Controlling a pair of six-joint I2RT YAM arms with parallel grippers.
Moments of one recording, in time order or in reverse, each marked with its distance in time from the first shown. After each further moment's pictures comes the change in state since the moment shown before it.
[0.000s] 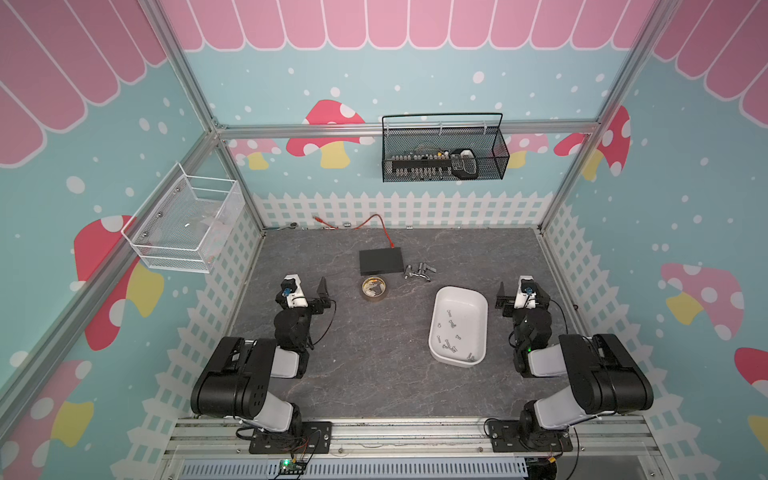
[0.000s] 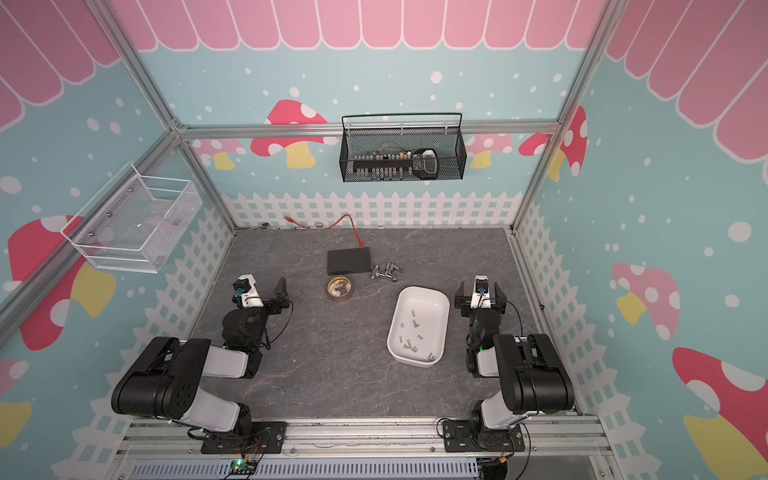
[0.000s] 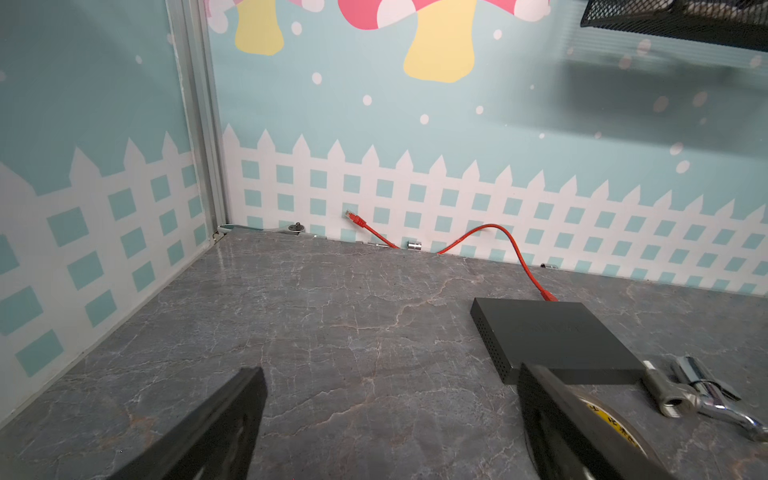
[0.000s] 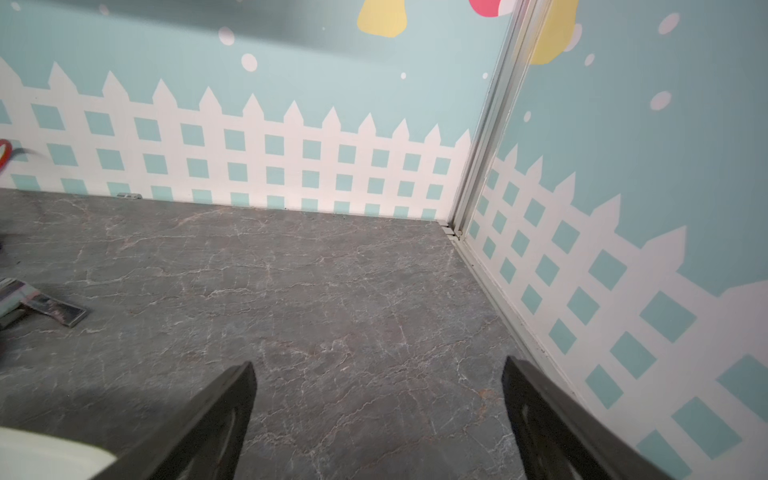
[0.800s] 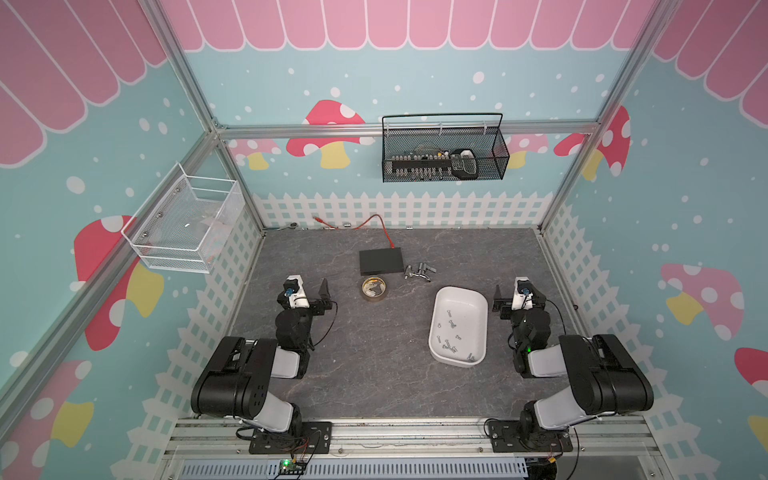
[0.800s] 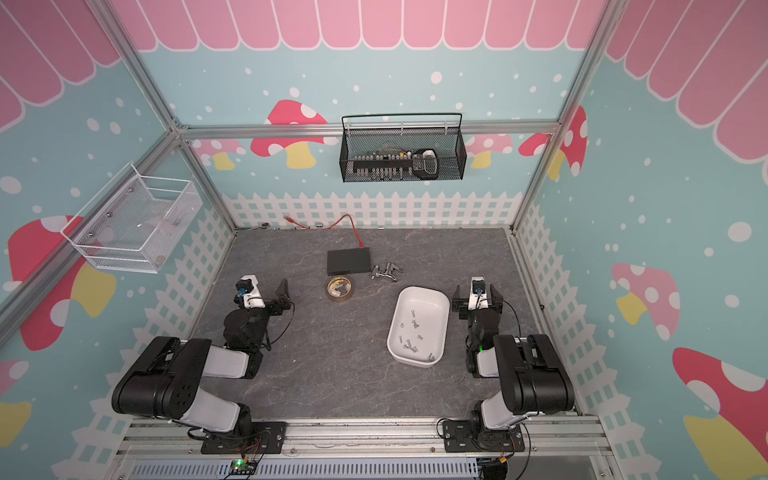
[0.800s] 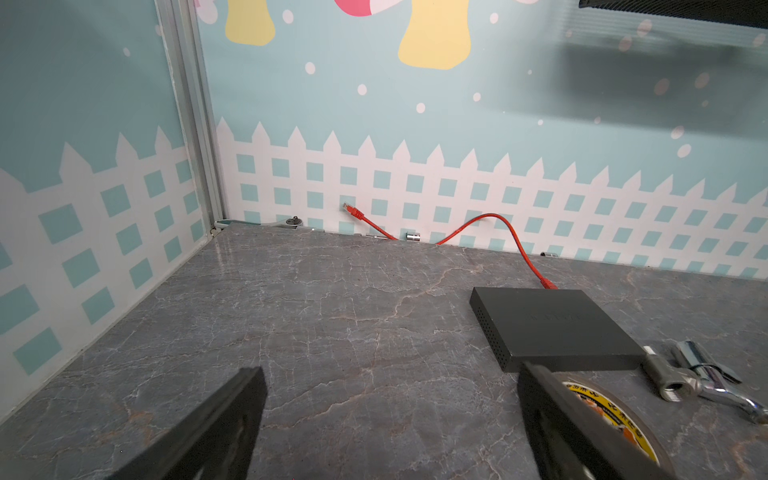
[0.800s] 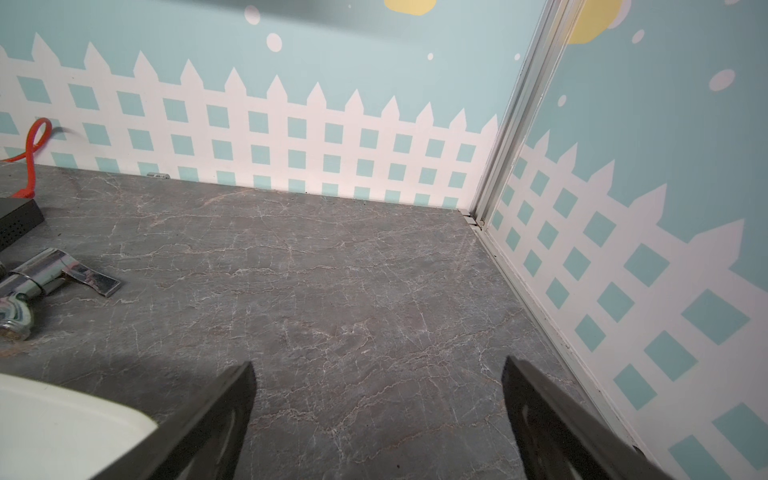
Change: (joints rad) left arm -0.005 0.000 0.000 -0.016 0.000 0.013; right arm 0.001 -0.001 -0.002 -0.032 -0.034 0.002
